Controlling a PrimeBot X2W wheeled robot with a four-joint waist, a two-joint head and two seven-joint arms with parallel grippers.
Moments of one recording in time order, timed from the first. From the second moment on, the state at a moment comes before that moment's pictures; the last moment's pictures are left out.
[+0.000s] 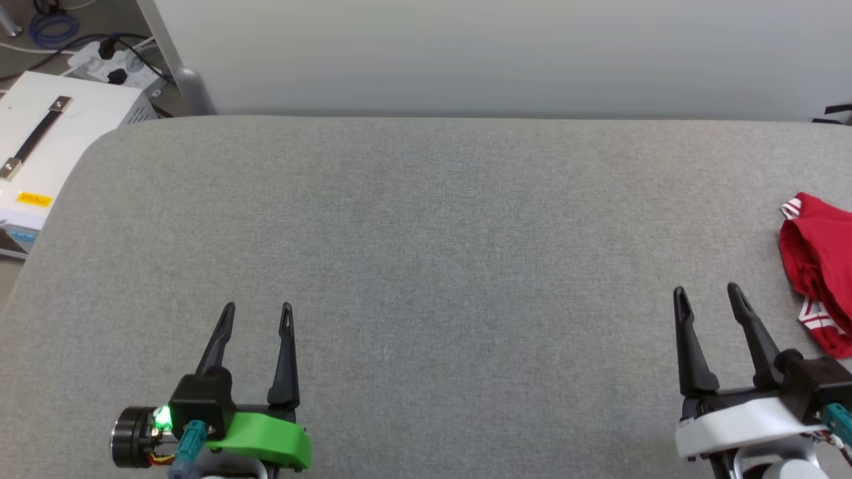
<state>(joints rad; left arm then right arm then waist) 0.03 0.07 -0.03 0.05 -0.05 -0.01 -0.26 0.02 -0.08 -0.01 0.00 0.17 0.13 -0.26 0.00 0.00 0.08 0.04</state>
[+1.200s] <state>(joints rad) 0.06 0.06 -0.03 0.05 -0.05 -0.03 -0.24 0.08 -0.07 0.02 0.03 0.17 0.13 -0.24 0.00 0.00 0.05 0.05</state>
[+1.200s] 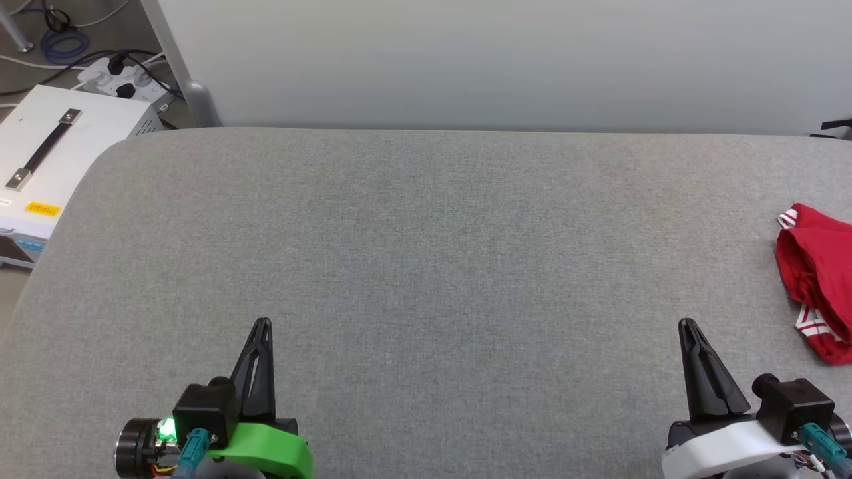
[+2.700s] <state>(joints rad) 0.05 0.06 -0.02 0.03 -0.03 -0.02 -0.15 0.07 -0.06 0.01 0.02 0.11 0.13 -0.15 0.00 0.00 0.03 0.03</state>
